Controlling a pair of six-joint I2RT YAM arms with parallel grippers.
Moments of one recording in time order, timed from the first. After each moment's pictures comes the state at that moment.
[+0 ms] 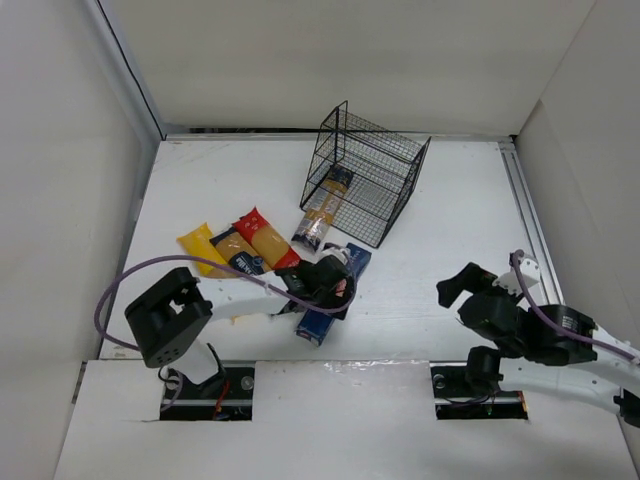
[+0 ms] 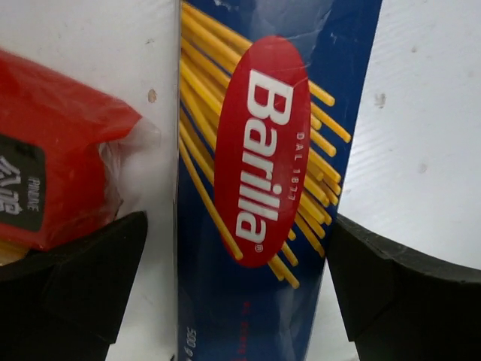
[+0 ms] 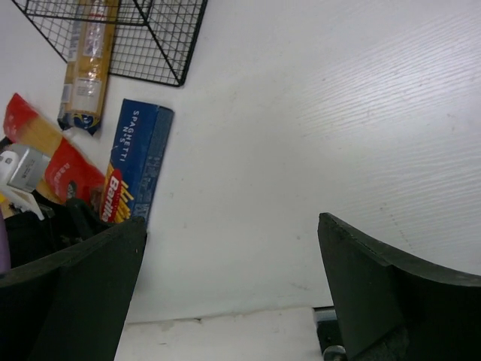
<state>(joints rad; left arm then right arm) -1.01 1.49 0.76 -0.28 -0.21 -0.56 1.22 0.51 0.85 -1.29 0.89 1.39</state>
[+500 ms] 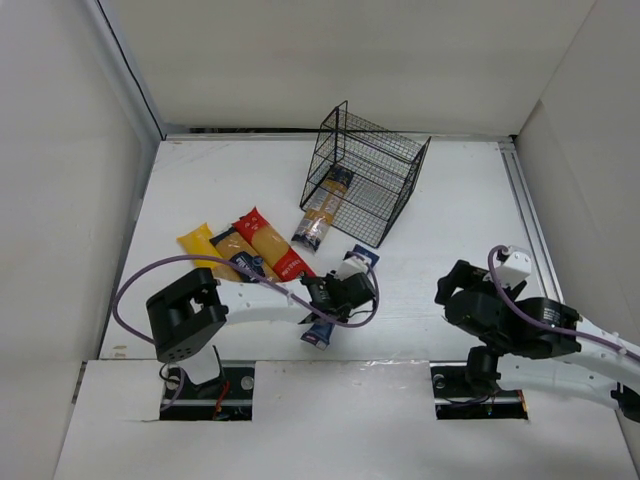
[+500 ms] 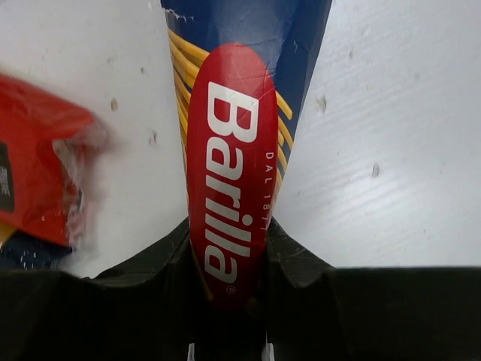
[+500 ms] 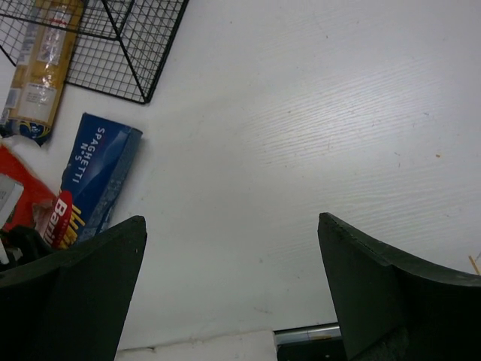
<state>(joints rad) -1.18 1.63 0.94 -0.40 -0.44 -0.60 1.22 0.63 0.87 -1.34 0.98 1.31</state>
